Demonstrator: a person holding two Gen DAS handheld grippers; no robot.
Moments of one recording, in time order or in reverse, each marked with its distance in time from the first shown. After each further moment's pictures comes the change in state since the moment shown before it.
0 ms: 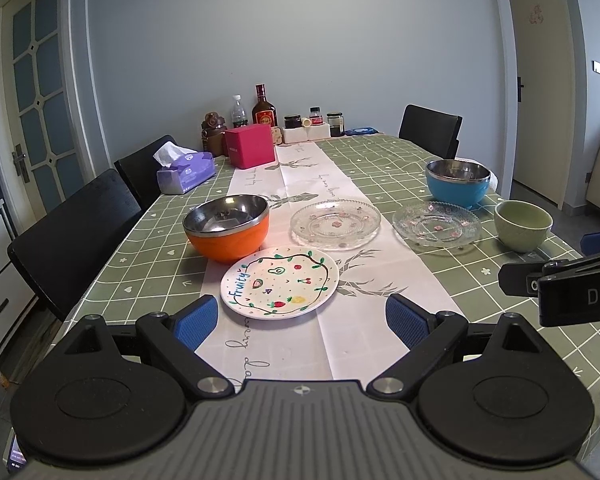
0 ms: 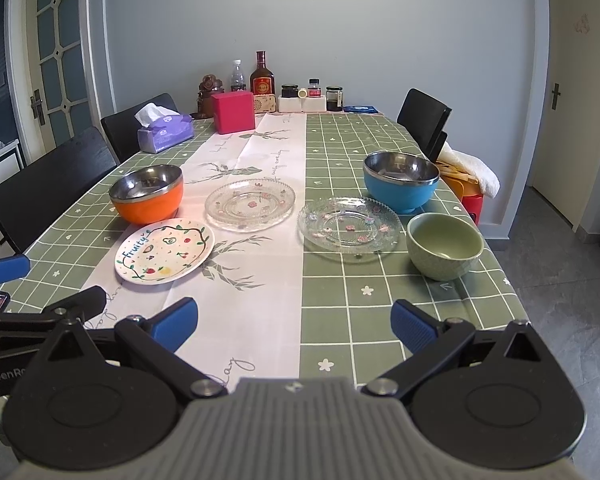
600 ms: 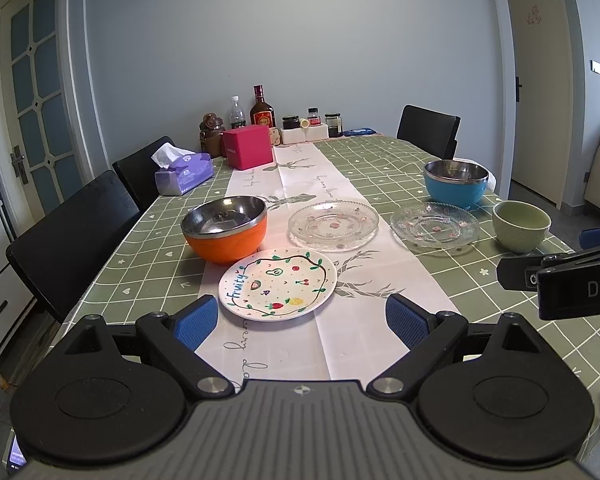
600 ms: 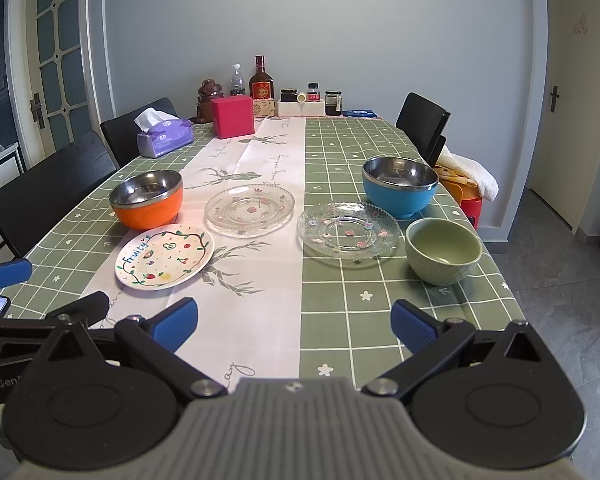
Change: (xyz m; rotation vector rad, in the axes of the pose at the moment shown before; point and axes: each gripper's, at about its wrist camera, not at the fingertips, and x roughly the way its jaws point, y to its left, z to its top) left arm 0.001 0.000 0.002 0.001 -0.002 -0.001; right arm -0.001 0.001 0.001 0.003 -0.011 -0.003
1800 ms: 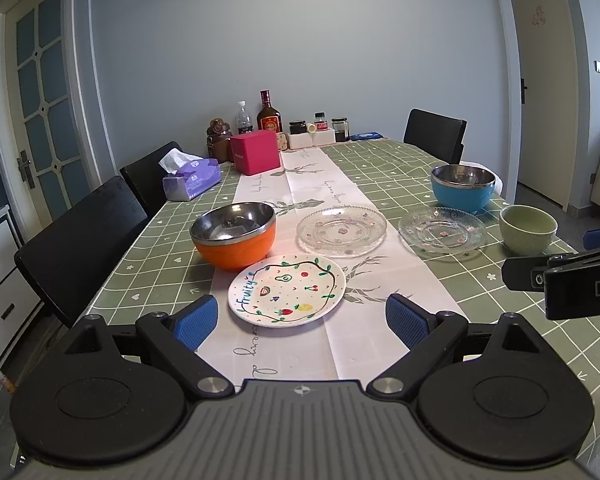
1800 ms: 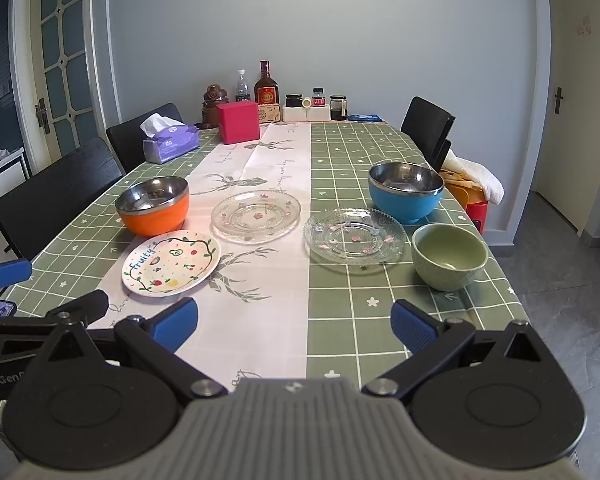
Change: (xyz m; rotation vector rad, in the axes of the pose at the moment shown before) left arm -0.007 0.005 0.003 0.006 -0.013 0.014; right arm -0.004 -0.001 0.003 0.007 -0.011 0.021
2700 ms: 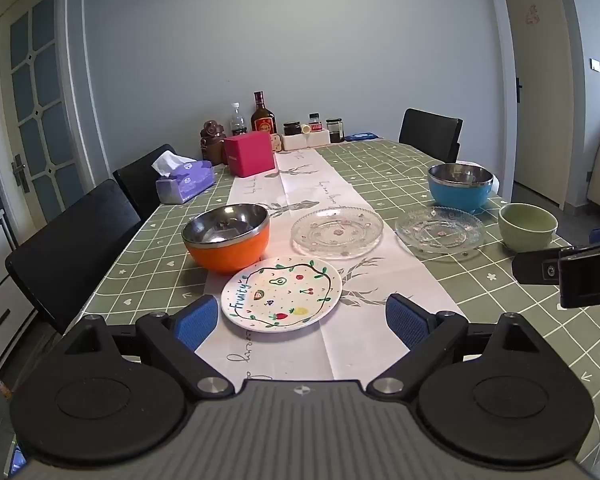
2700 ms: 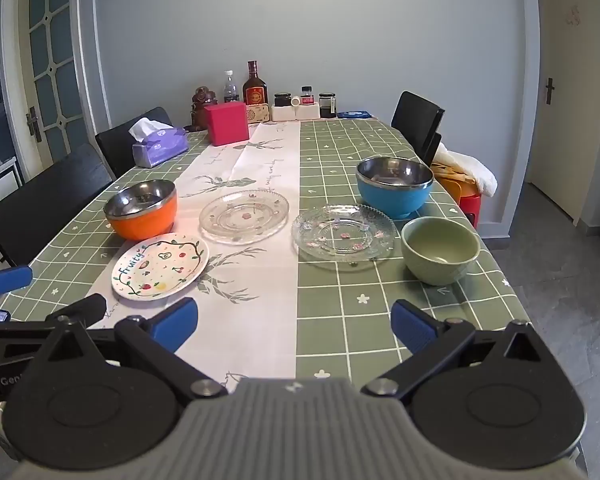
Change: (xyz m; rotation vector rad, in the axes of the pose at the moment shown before) left arm 0.009 -0.005 0.000 0.002 -0.007 -0.009; right arm 0.004 -0.010 -0.001 0.024 -0.006 -0.017
